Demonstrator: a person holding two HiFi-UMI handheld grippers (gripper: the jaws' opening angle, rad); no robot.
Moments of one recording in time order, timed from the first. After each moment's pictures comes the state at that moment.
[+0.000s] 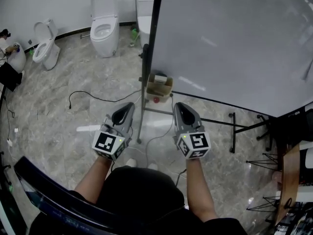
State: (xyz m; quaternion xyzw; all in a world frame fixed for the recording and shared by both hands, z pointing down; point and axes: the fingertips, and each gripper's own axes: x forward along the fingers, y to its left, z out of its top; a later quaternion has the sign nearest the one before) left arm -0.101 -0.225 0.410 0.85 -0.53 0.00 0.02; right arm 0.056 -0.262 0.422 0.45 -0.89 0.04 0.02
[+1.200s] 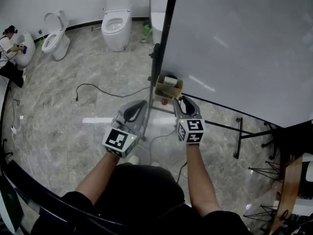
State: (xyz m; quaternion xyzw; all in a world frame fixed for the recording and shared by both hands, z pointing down) left arm -0.084 -0.250 0.418 0.85 -0.53 0.01 0.02; right arm 0.032 -0.338 0.507 0.44 -0.89 0.08 0.10
